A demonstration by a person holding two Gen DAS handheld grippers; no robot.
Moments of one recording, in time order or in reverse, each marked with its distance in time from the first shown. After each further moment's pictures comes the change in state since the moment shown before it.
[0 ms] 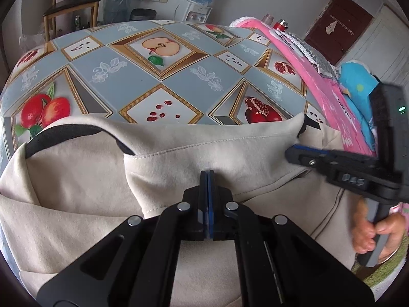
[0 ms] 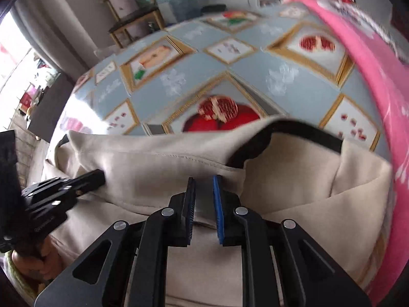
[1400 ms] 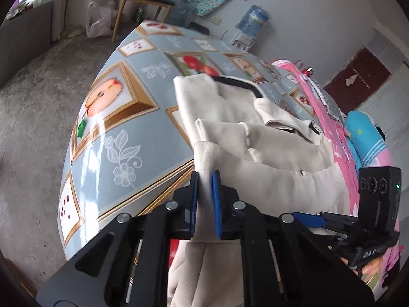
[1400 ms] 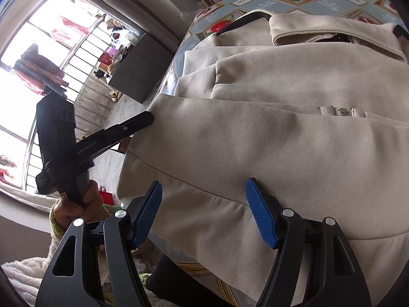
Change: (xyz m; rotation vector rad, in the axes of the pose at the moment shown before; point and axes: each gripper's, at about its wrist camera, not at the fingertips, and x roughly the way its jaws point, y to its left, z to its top) left arm -0.172 0.118 -0.152 -0.233 -0.171 0.031; right arm -0.045 0.157 -0.164 -0.097 0.158 0.454
